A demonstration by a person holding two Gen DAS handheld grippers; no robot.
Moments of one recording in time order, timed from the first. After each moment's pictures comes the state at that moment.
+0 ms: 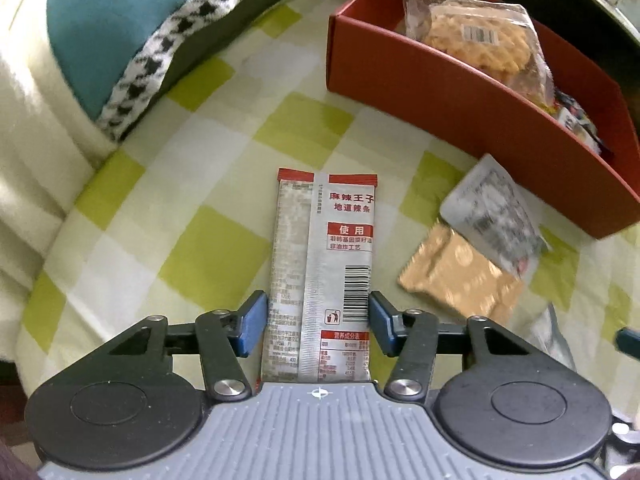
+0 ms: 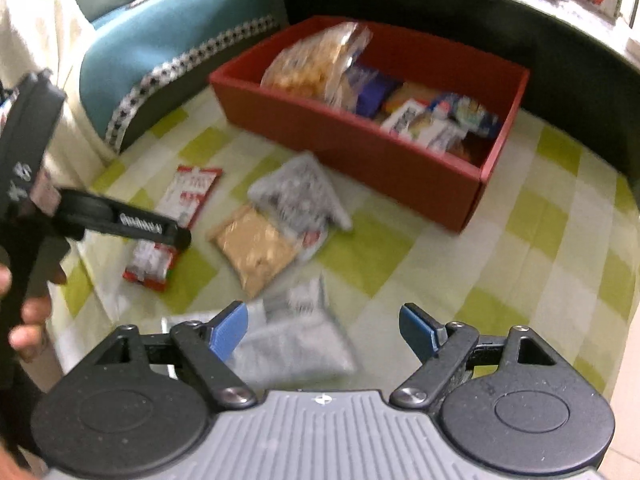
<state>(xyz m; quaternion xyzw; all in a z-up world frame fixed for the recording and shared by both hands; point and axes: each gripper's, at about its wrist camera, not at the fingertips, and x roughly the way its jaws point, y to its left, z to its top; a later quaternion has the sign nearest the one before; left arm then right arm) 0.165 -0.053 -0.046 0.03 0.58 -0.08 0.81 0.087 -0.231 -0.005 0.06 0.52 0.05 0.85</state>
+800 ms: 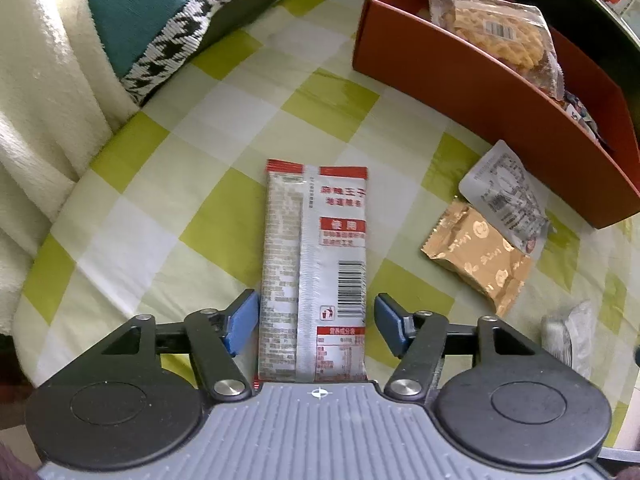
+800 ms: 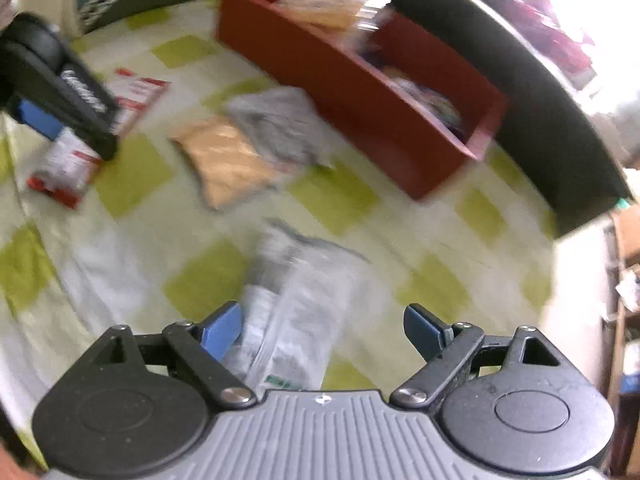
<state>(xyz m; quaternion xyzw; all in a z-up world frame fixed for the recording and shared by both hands) 0.164 -0.034 -0.054 0.00 0.59 -0.08 0.80 0.056 -0.180 -0.024 -0.14 0.54 -0.06 0.83</state>
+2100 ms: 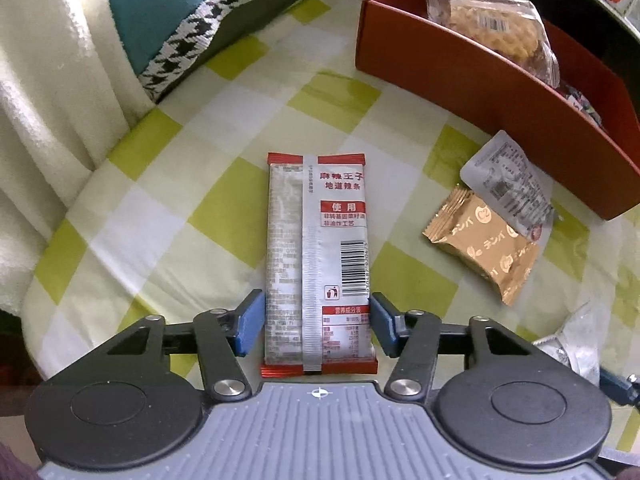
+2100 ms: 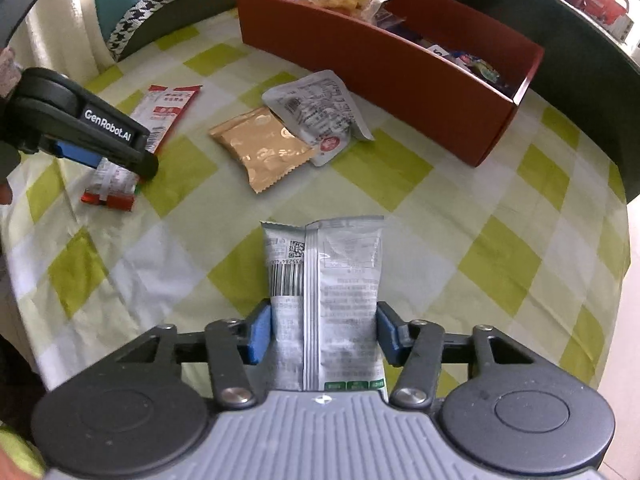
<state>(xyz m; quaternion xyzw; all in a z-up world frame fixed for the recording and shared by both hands) 0.135 -0.037 -0.049 0.01 0.57 -0.05 0.82 0.050 -0.190 -0.044 -0.03 0.54 0.03 0.84</state>
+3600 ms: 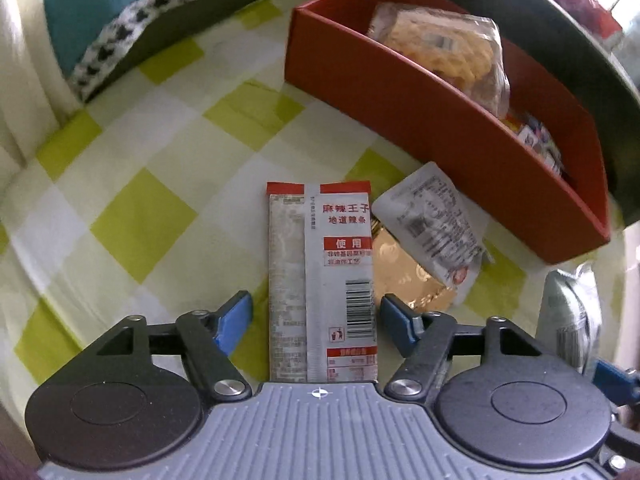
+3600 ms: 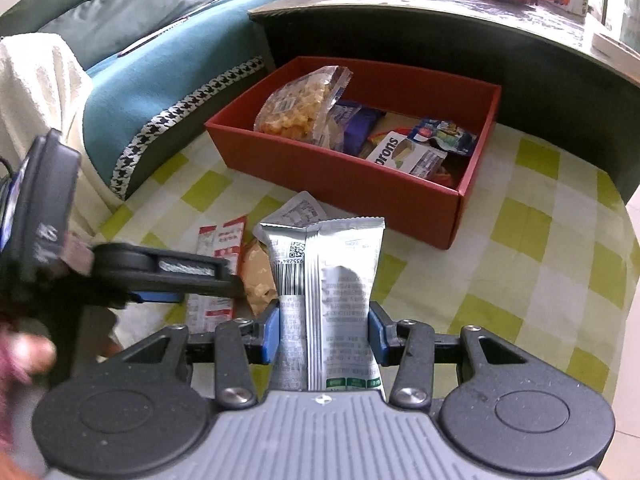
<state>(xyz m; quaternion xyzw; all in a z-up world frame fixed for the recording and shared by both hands) 0.147 -0.090 -0.049 -0.05 0.56 -0.08 0.82 0.081 -0.238 0.010 0.11 0.47 0.03 0.88</state>
